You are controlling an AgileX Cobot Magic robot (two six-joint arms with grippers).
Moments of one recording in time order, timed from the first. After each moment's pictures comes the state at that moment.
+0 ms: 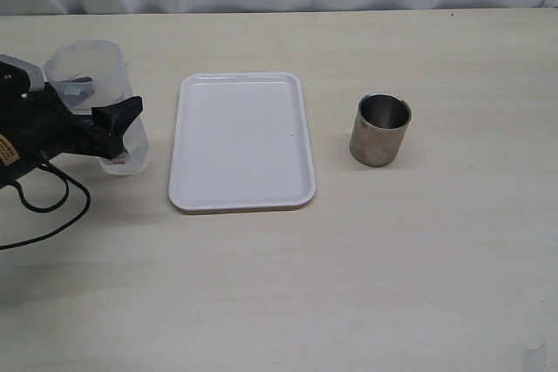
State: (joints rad) left arm -0.02 1.96 -0.47 0.54 -1.18 -0.17; right arm 0.00 0.00 0.00 -0.05 -0.23 0.19
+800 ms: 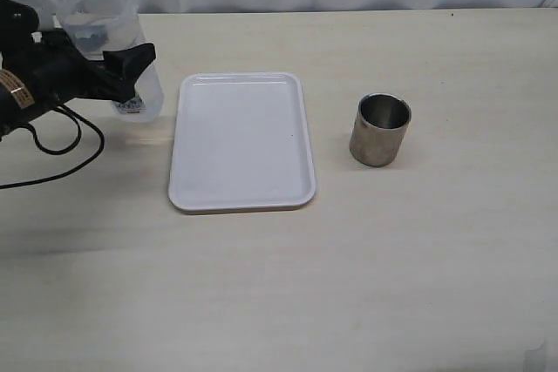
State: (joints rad) left arm -0.05 1.92 -0.69 0.62 -1.04 -0.32; right arm 0.00 0.58 0.00 -0.17 -0.64 0.19
